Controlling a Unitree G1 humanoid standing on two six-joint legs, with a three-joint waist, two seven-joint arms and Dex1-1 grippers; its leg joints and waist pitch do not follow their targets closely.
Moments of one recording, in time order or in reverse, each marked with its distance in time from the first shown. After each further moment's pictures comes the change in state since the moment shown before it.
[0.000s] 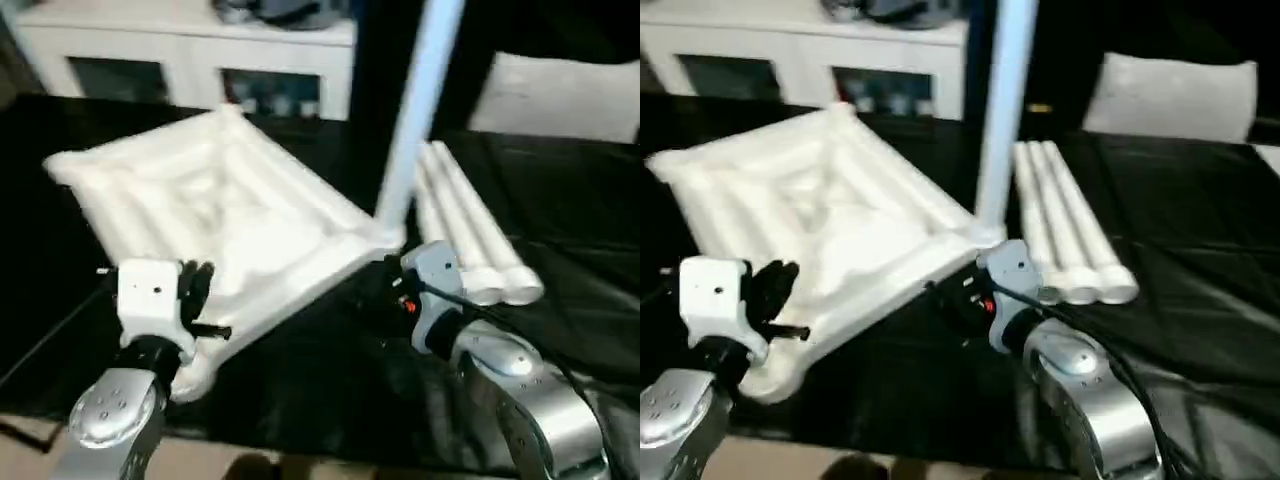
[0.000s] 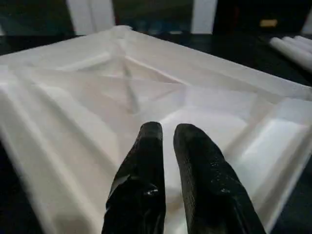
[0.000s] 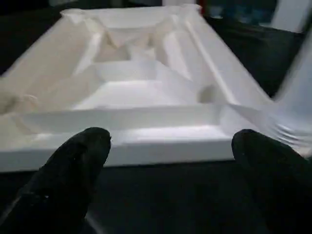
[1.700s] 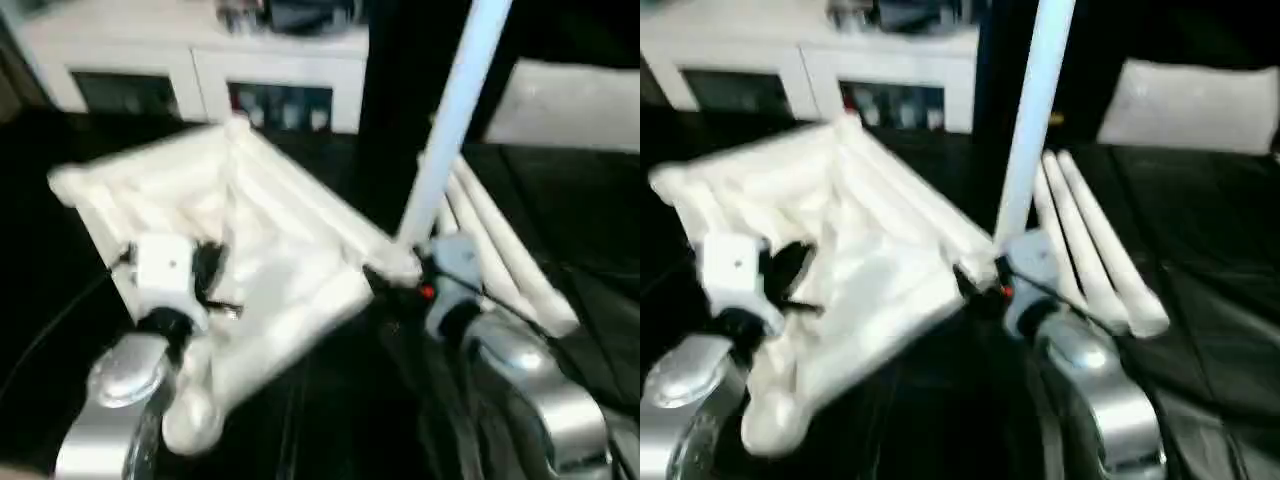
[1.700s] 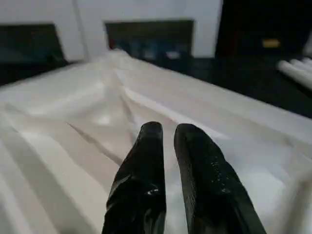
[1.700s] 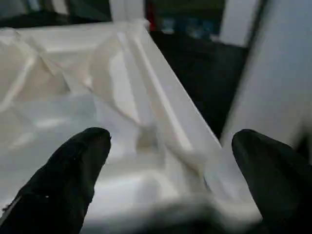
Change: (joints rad) left arm -0.133 0.022 0.022 0.117 -0.013 -0.021 -0.057; right arm -0.023 0.046 -0.060 0.004 -0.043 0.015 -0.088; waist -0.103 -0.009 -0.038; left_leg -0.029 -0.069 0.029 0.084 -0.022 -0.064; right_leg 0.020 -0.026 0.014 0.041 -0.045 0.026
